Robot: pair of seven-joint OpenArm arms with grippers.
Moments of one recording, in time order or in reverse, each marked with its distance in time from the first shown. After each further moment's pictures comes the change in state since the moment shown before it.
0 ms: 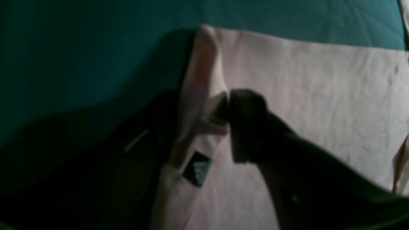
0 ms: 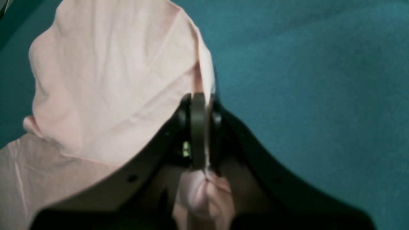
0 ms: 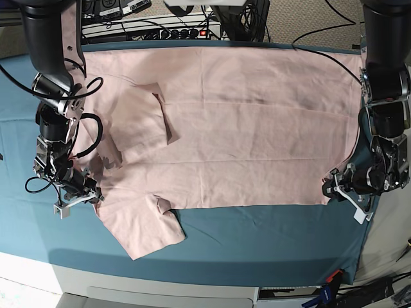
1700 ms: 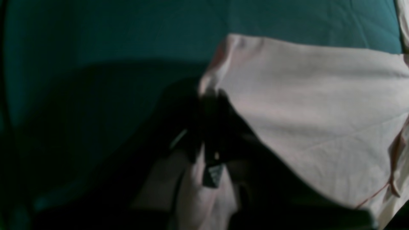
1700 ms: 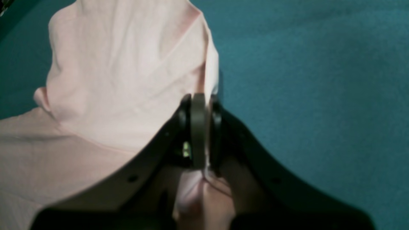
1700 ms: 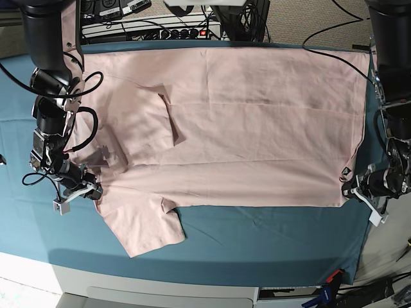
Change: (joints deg) left arm -1.5 -4.7 -0.1 0.5 -3.3 -1.8 4.8; right arm -2.4 1.4 0.0 2.5 1.4 9.0 0.2
